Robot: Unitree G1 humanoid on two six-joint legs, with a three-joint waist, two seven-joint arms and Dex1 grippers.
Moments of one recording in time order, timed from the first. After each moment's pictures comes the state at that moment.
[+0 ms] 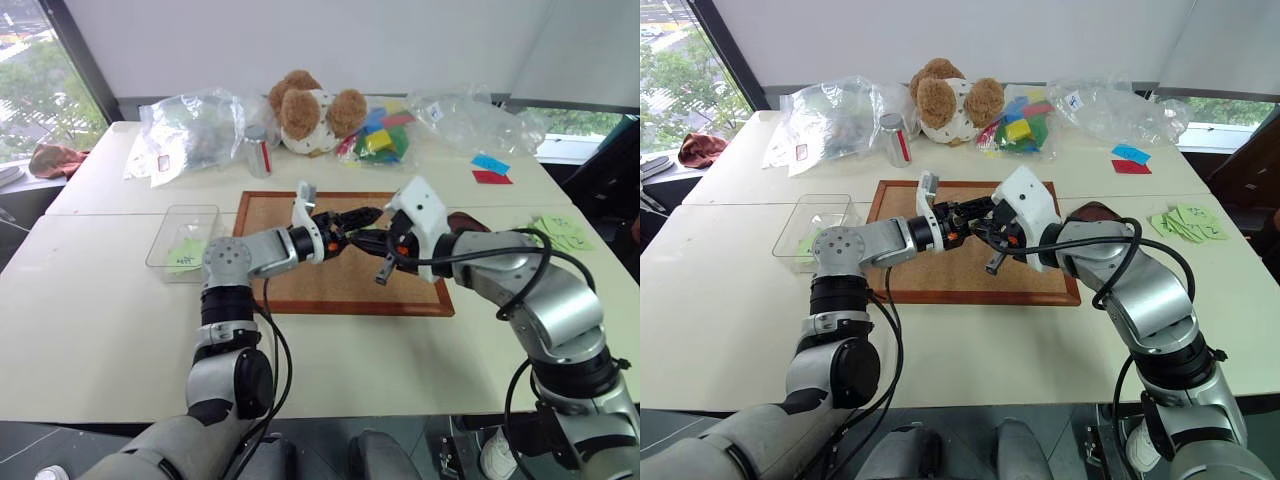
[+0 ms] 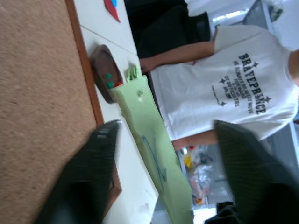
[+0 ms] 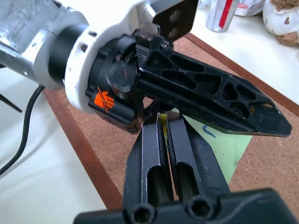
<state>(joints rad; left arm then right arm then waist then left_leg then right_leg) -0.92 -0.10 0.49 0.38 -0.93 1.30 -0.16 -0.63 -0.62 0.15 -0.55 0.34 1.03 0.63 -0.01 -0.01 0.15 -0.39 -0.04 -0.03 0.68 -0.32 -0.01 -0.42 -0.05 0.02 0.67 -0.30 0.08</state>
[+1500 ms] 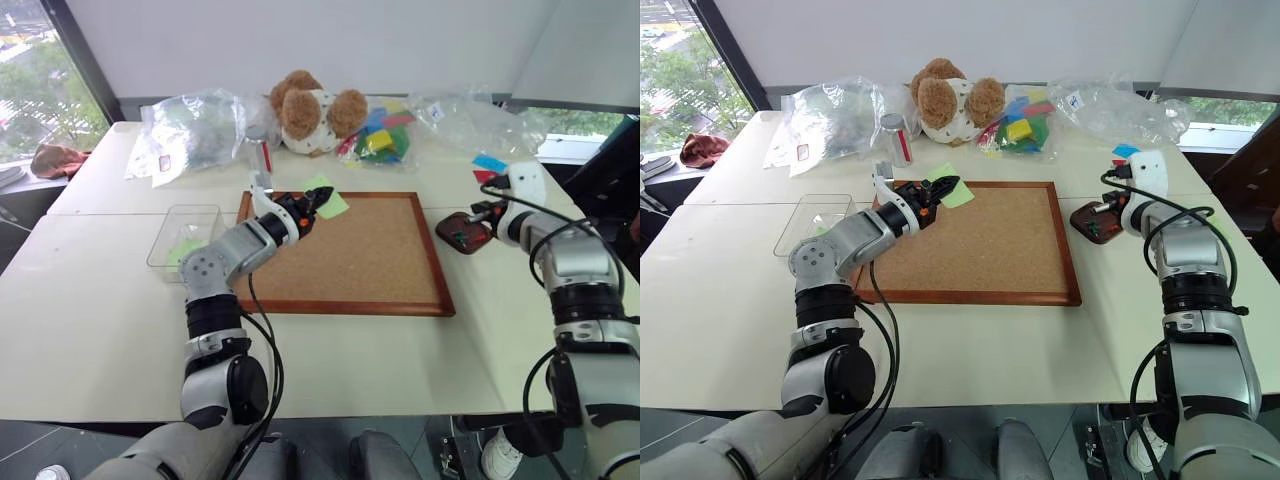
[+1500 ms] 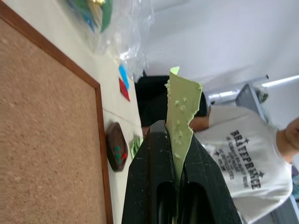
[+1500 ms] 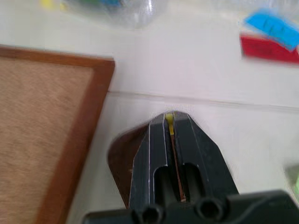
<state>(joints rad) -0.85 -0.09 0.57 0.29 -1.14 1.08 0.06 -0.81 -0.67 -0.06 0.65 0.11 0.49 0.46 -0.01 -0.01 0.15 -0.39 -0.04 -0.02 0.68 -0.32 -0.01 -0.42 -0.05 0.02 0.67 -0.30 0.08</state>
